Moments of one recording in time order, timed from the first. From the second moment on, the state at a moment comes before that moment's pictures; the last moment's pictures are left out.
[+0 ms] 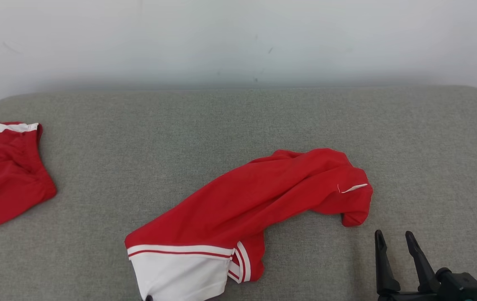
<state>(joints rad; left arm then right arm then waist) 0.16 0.16 -0.23 0.11 -0.47 -0.01 0.00 0.04 -0.05 -0.03 0.19 0.23 0.13 -0.26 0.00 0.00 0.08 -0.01</state>
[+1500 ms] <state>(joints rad) -0.01 0.09 -0.31 0.38 -0.46 -0.04 -0.20 -0.43 -0.24 0.06 0.79 0.32 0.13 -0.26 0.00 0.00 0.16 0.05</state>
